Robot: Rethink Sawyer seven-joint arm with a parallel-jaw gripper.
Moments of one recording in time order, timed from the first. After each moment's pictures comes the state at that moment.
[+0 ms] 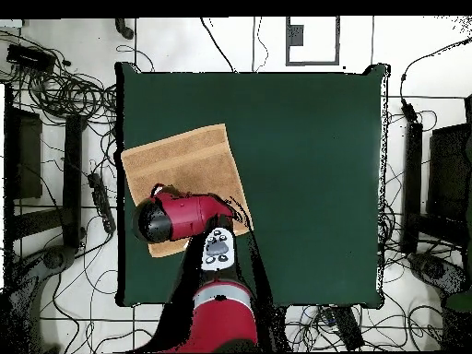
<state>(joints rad) 0.13 -0.44 -0.01 1.65 -0.06 0.19 2.32</state>
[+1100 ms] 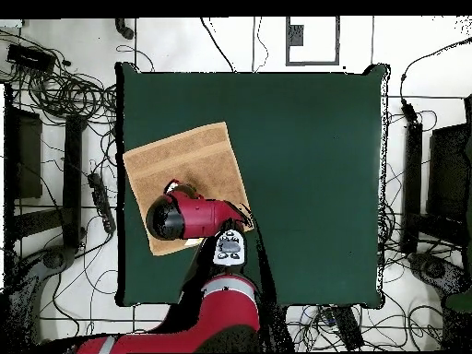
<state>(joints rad) 0.12 -0.38 -0.06 1.66 0.06 0.10 2.35</state>
